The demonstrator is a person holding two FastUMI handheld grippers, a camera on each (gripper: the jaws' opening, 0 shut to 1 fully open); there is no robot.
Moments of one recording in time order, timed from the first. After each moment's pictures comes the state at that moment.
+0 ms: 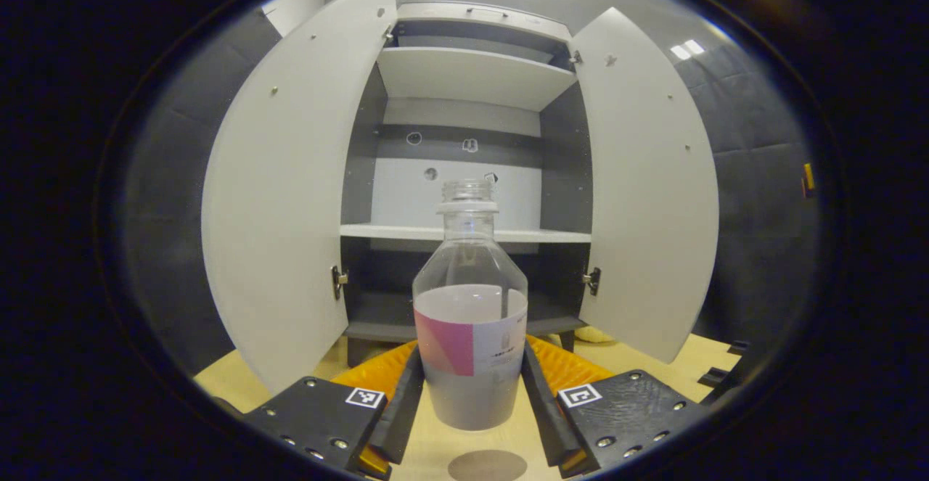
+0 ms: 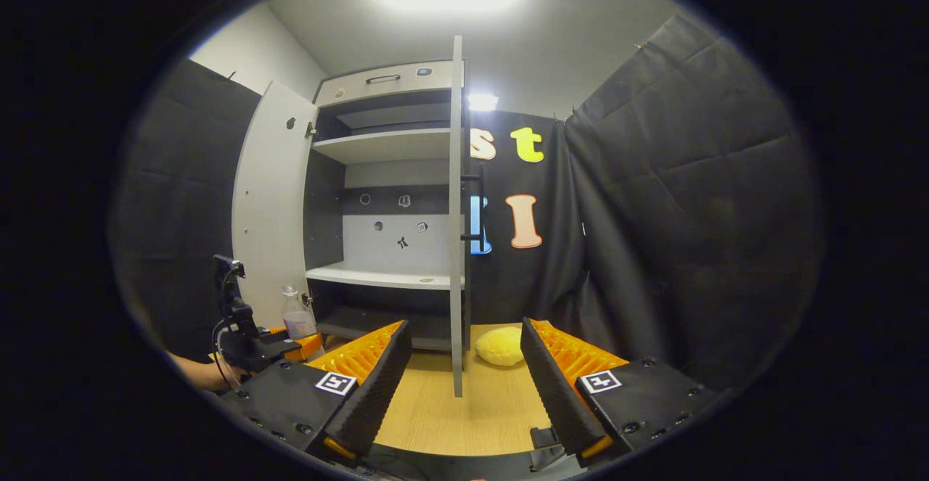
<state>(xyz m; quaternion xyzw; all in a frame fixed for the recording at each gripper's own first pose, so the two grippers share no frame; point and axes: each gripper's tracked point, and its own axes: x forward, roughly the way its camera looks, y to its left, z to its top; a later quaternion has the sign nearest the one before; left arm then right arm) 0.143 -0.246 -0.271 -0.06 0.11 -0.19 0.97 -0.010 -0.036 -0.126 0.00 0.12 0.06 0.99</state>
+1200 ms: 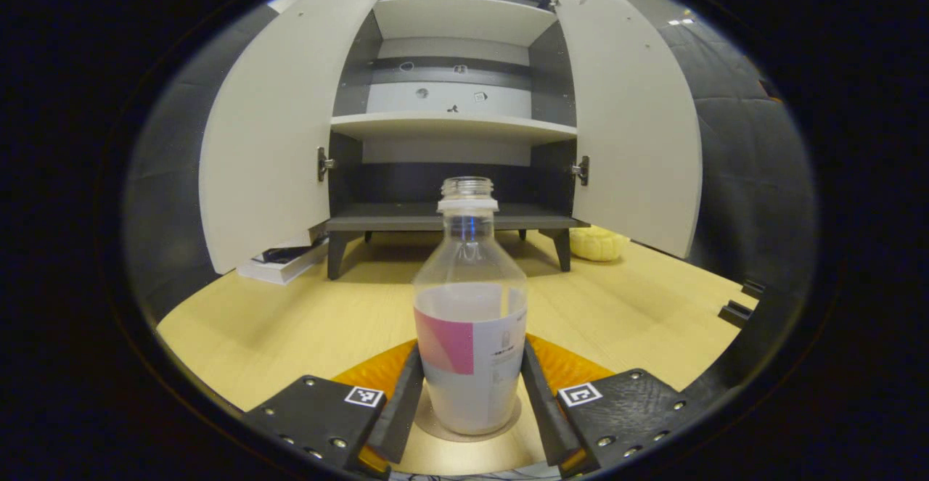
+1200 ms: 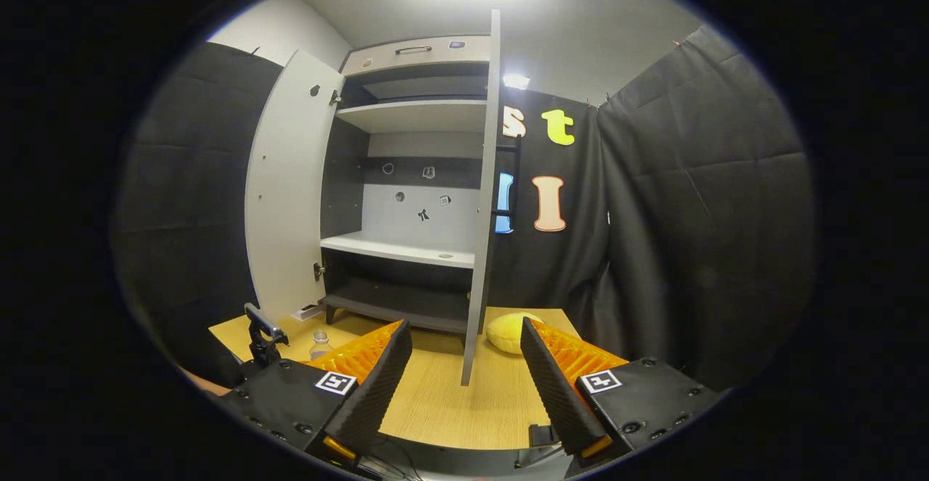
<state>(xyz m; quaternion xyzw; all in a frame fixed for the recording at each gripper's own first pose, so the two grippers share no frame) 0.070 -0.283 -0.415 -0.03 0.20 -0.19 0.96 0.006 -0.019 -0.150 -0.04 0.16 0.10 0.98</state>
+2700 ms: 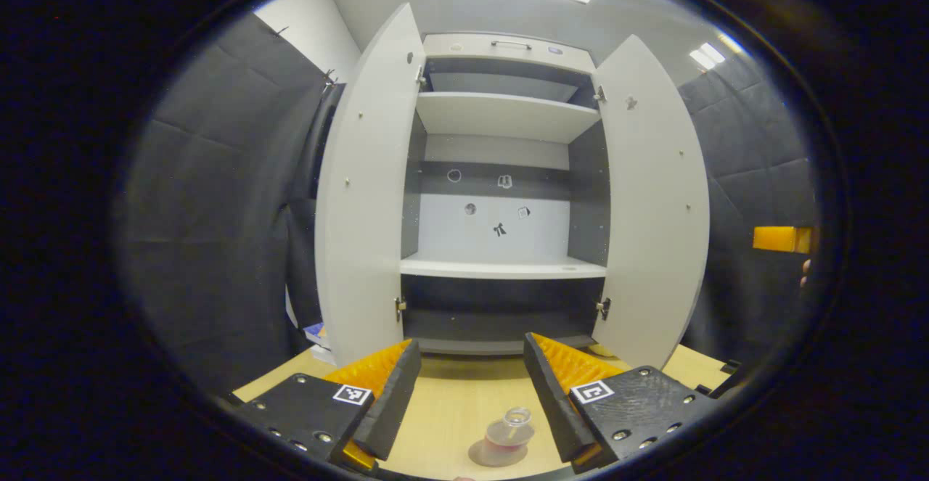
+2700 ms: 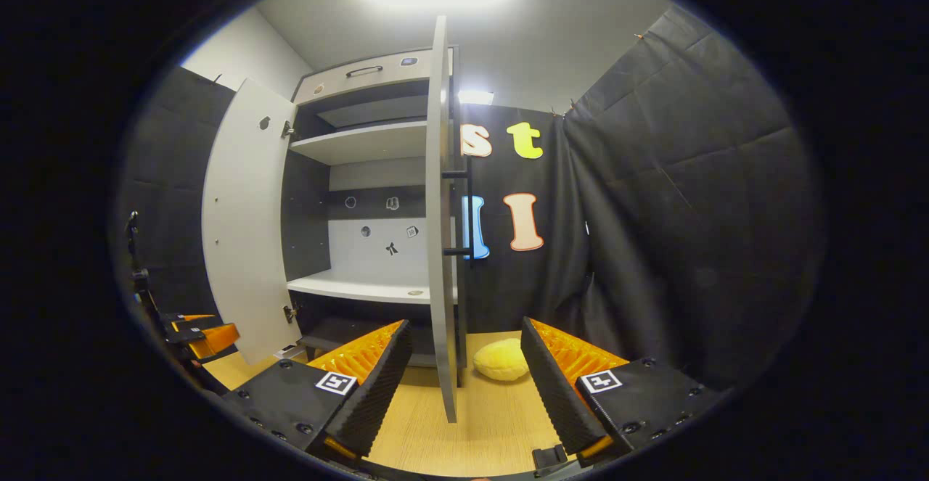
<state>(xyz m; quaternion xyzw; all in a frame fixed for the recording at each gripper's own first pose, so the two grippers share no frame) 0.078 -0.164 -0.134 -0.05 0.07 -0.10 0.99 0.083 -0.050 -0.125 0.01 0.11 0.03 0.99</state>
